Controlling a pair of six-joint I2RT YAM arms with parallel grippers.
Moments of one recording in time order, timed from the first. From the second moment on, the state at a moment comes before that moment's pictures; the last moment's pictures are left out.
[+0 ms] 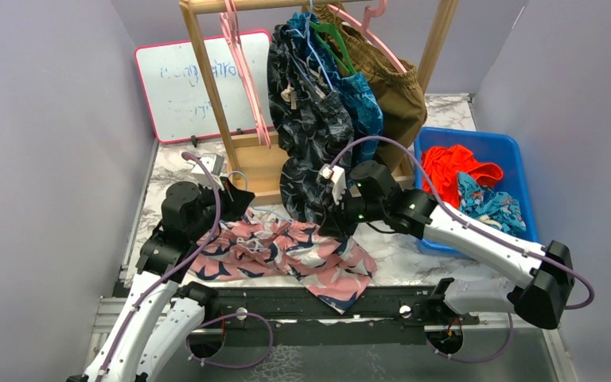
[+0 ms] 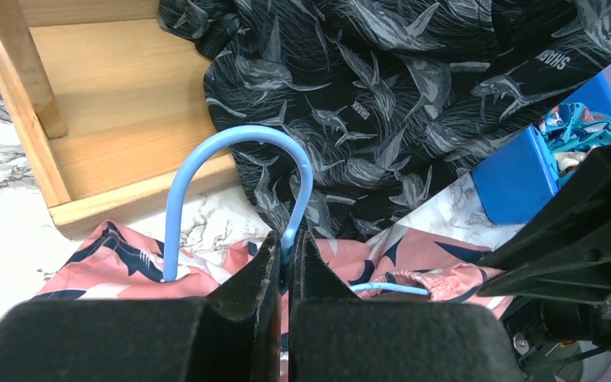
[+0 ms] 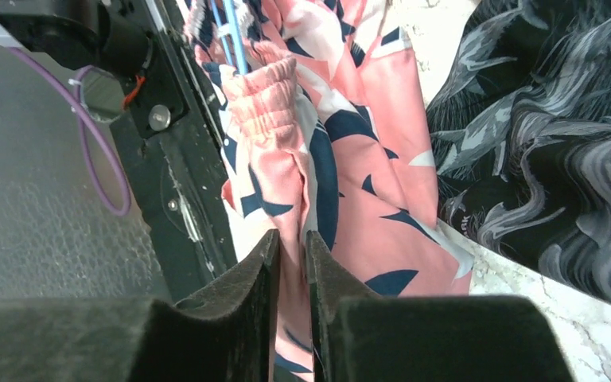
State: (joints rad) left arm -0.34 0.60 0.73 -0.43 0.21 -0.38; right arm 0.89 1.25 1.01 -0.44 -0.40 0.10
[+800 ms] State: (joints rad) left arm -0.34 0.62 0.73 -0.42 0.22 -0.38; right arm 0.89 1.19 0.98 -0.38 -0.42 0.10
